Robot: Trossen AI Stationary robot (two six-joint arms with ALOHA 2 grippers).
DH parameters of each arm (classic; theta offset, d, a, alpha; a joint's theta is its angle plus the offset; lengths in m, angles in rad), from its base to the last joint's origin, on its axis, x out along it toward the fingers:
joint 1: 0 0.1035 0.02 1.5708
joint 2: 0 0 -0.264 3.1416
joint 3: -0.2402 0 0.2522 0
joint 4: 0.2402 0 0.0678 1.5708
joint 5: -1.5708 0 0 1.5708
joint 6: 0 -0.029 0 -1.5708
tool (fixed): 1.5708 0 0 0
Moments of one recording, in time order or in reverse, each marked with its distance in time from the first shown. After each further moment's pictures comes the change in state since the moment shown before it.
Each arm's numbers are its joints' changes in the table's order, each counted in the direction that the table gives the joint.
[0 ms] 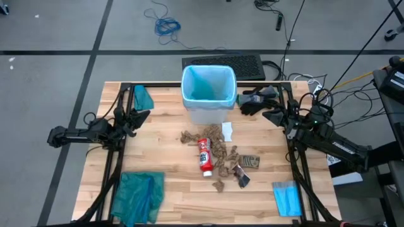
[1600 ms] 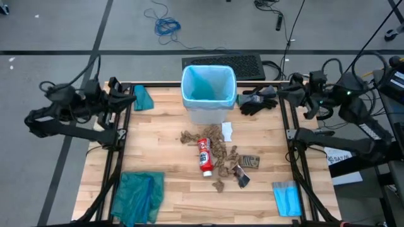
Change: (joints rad) left arm 0.000 -0.622 -1.089 0.627 -0.317 -0.395; right arm 0.000 -0.574 -0.896 0.354 0.133 0.279
